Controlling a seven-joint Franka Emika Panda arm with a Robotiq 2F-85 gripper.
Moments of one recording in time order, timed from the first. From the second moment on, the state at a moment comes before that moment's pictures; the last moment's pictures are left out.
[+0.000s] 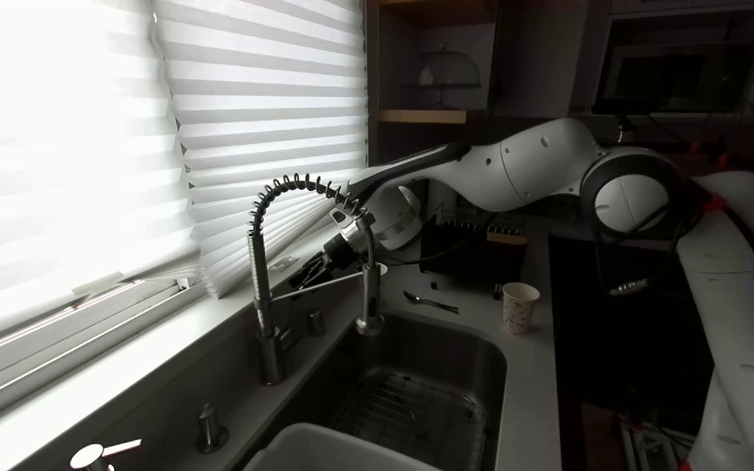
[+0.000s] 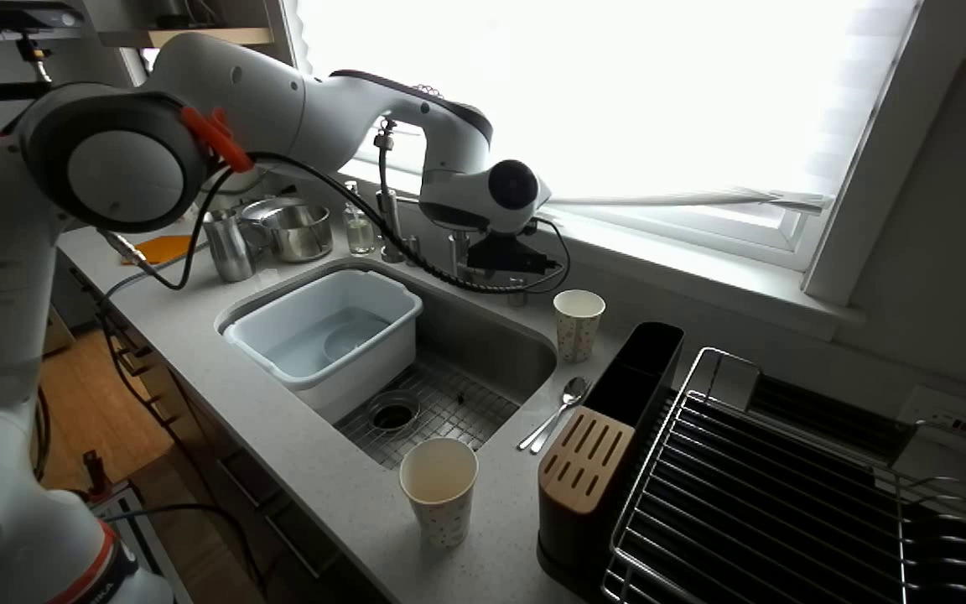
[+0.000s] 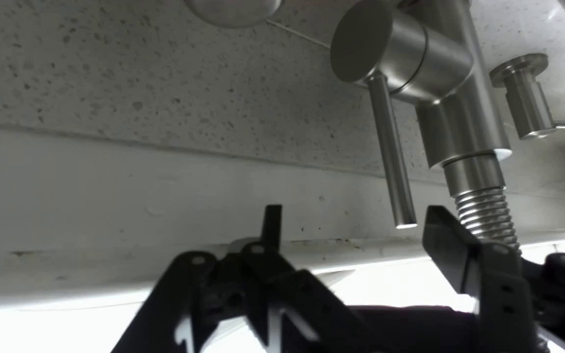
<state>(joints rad) -0.19 0.46 0.06 -1.62 1.20 2.38 -1.61</state>
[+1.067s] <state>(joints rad) -0.17 0.47 0.06 -1.62 1.23 2.38 -1.68</state>
